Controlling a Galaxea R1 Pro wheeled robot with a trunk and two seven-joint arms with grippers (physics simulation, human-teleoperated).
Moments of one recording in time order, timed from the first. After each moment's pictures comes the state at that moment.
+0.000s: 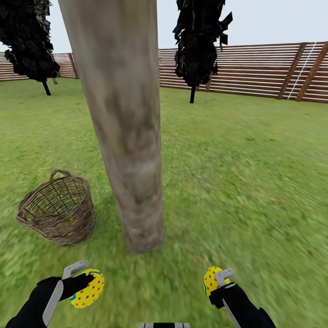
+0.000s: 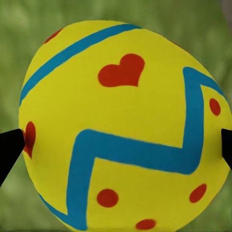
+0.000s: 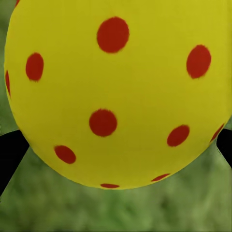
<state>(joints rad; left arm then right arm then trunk) -0.37 0.13 0.29 -0.87 0.20 0.68 -0.05 -0.37 -0.04 0.21 -0.78 0.12 0.60 -0.02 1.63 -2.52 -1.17</state>
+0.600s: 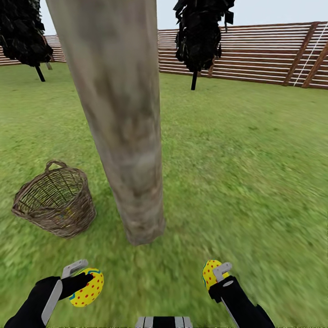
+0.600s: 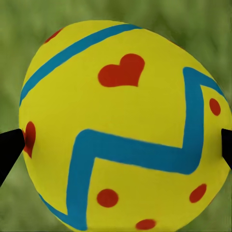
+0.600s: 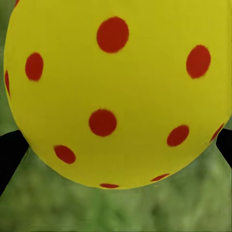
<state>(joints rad) -0.37 0.14 0.29 -0.88 0.21 0.68 -0.05 -0.37 -0.04 0.21 -0.81 0.22 0.57 -0.02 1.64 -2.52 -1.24</state>
